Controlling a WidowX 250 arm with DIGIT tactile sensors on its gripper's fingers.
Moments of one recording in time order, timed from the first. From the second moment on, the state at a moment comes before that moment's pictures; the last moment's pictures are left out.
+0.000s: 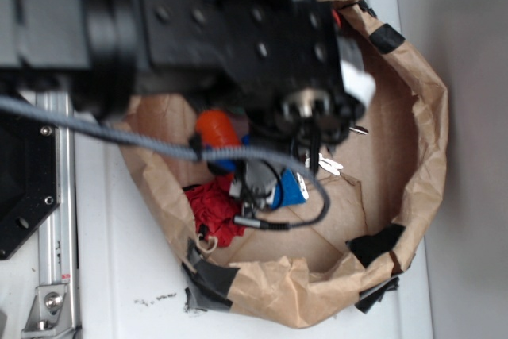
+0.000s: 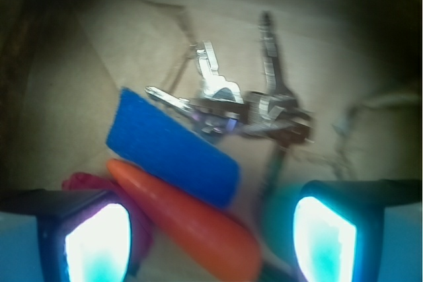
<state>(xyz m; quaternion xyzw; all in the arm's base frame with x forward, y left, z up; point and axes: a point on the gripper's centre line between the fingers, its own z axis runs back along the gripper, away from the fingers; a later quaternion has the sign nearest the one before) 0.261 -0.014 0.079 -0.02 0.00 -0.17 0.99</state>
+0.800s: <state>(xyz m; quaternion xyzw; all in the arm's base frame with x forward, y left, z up) 0.258 -0.051 0.053 -0.01 0.02 -0.18 0.98</state>
